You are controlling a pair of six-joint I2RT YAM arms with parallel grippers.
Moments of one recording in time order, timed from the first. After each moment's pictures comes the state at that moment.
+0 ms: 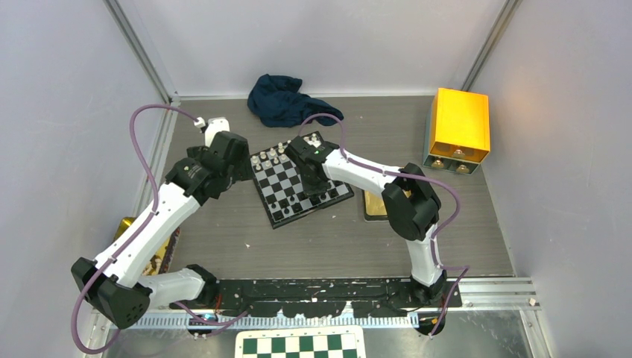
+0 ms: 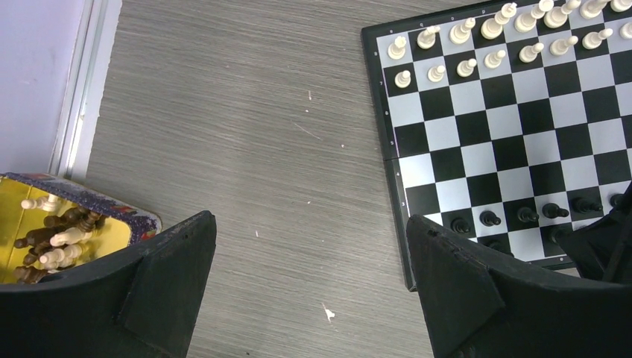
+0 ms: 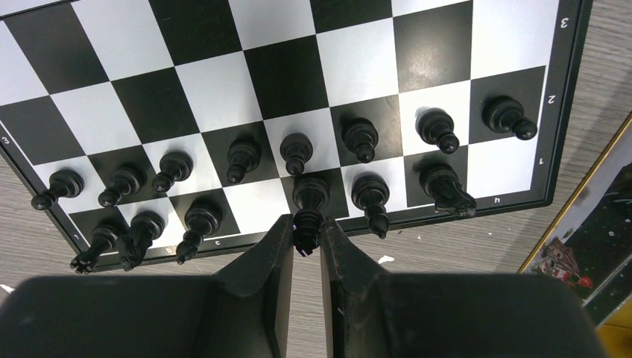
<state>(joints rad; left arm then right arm) -0.56 1.16 1.22 -0.93 -0.62 -0.54 0.83 2.01 1.60 -0.83 0.20 0.58</state>
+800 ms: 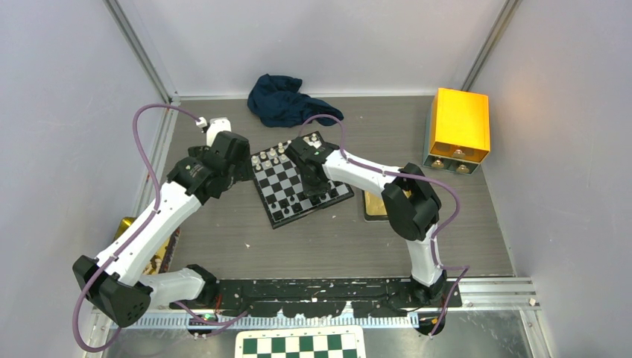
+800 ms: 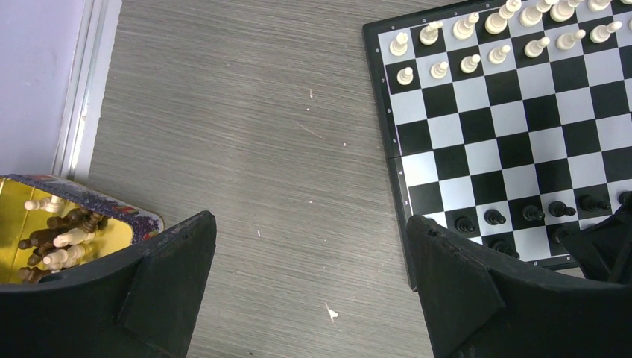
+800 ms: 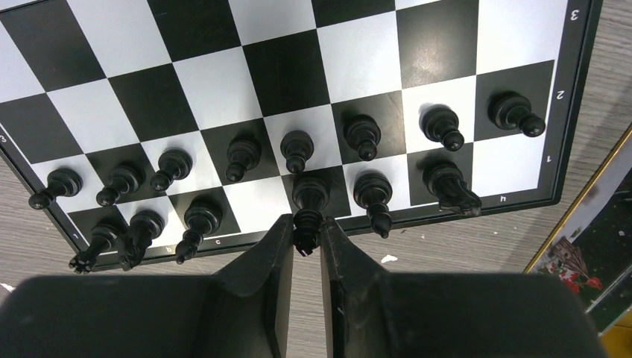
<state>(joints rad) -0.56 1.17 1.22 -0.93 -0.62 -0.53 0.83 2.01 1.59 -0.82 0.19 0.59</state>
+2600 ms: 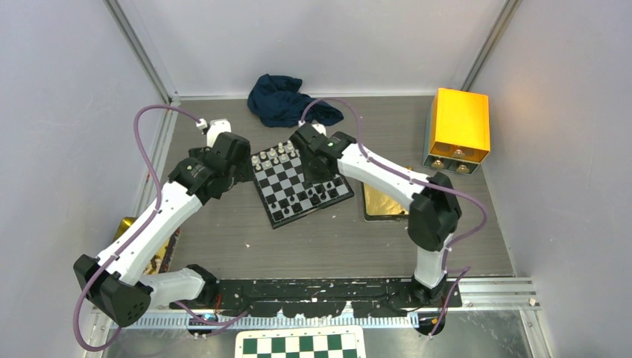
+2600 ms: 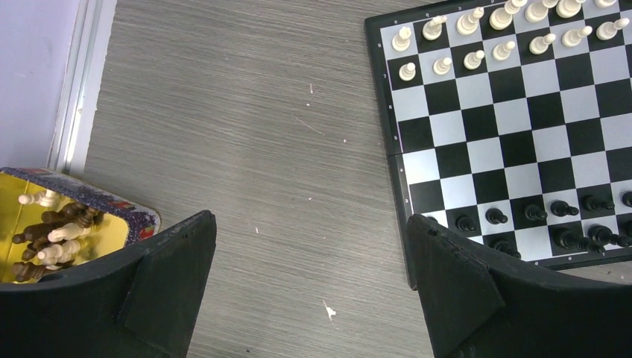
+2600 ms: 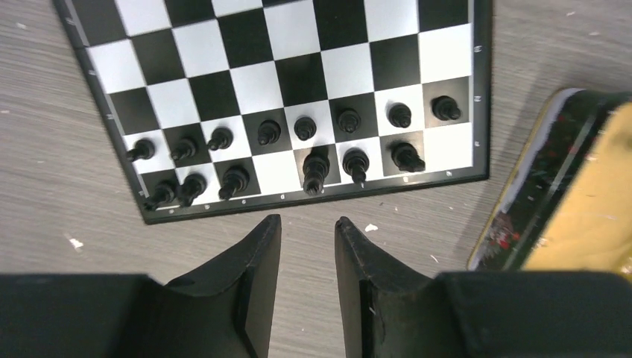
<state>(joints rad) -0.56 1.17 1.21 -0.93 -0.61 -0.54 0.83 1.88 1.63 -0.88 0.21 0.55</state>
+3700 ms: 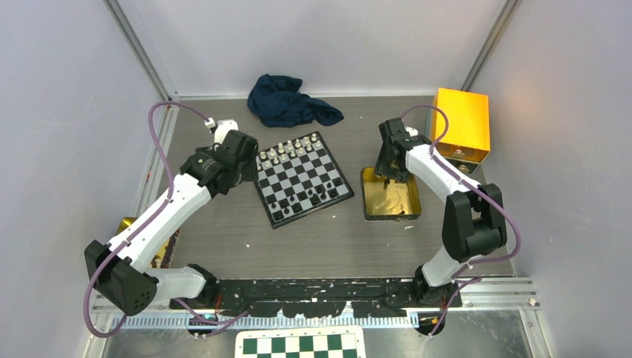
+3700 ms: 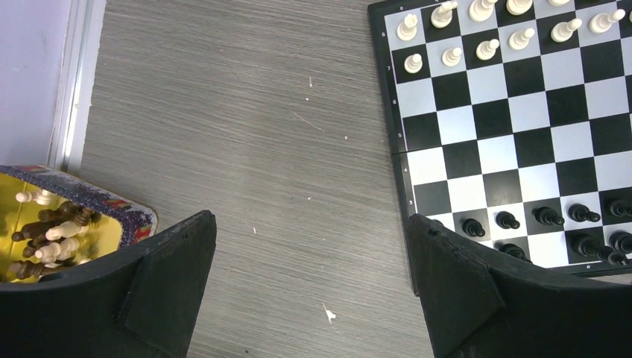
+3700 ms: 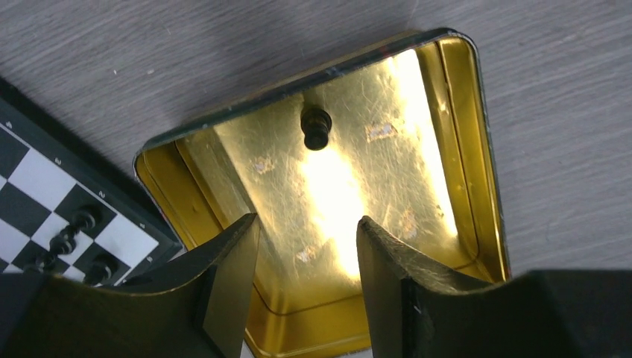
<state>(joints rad) -0.56 1.25 1.21 -0.92 -0.62 -0.56 0.27 1.59 1.18 -0.74 0.25 0.57</state>
